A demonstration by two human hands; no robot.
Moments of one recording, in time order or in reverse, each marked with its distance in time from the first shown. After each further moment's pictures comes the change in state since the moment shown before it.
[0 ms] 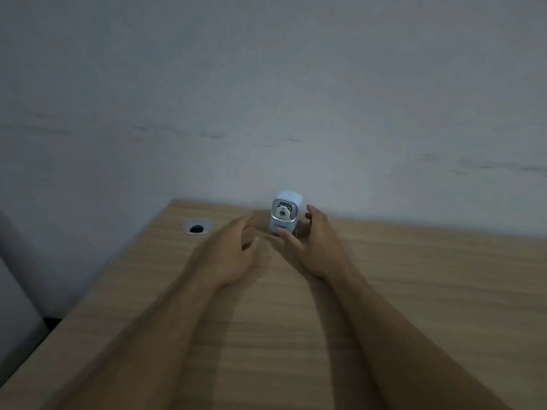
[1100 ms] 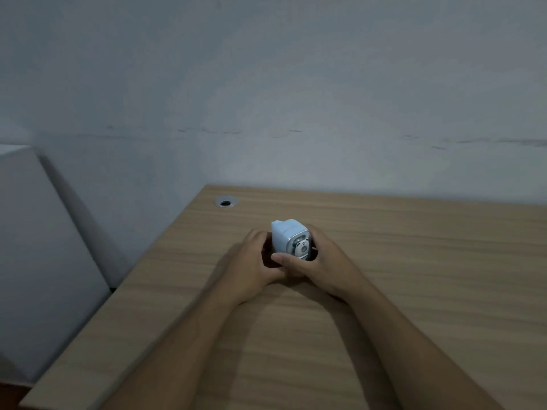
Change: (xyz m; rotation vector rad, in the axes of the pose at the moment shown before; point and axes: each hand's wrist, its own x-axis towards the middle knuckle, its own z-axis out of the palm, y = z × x) left_hand -0.156 0.071 -0.022 -0.120 -0.084 -0.027; right_hand -0.162 -0.036 -0.056 0.395 -0.225 -0.092
